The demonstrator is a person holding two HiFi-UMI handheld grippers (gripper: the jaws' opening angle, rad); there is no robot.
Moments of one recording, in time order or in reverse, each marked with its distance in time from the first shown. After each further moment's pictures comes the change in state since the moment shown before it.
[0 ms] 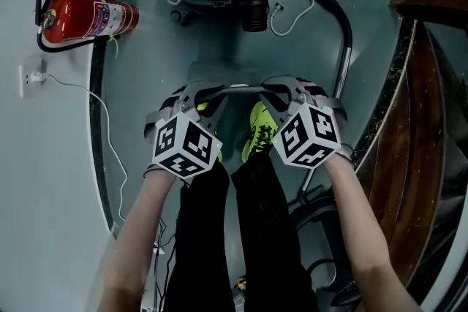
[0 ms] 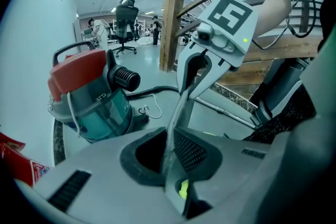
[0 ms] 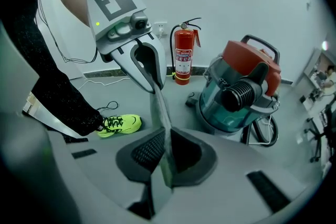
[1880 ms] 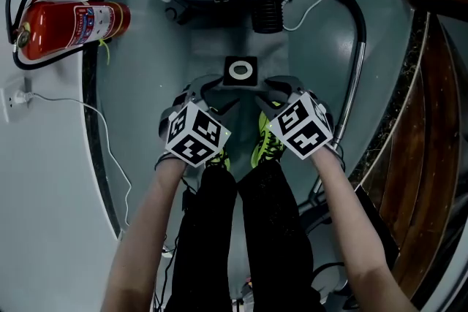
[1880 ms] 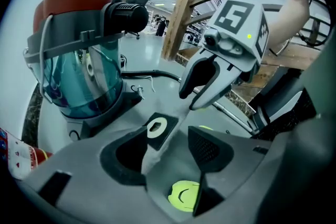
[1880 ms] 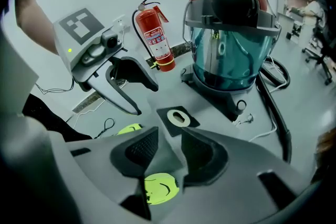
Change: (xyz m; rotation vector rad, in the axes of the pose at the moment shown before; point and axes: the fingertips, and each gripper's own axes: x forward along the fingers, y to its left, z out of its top) left arm 0.085 0.000 -0.069 -0.160 0.041 -0.114; right arm 0.097 0.011 -0.047 0.468 0.019 0.064
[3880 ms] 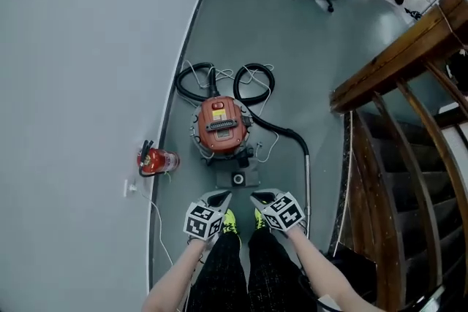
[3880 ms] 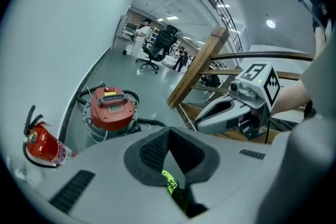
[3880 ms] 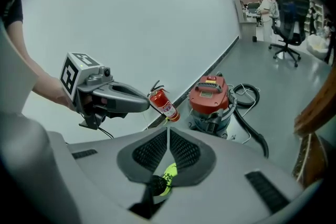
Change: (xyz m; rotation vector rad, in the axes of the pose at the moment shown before) left arm -0.315 -0.035 0.218 -0.353 -0.272 0.023; right arm -0.320 0.084 0.178 0.332 -0.293 -0.007
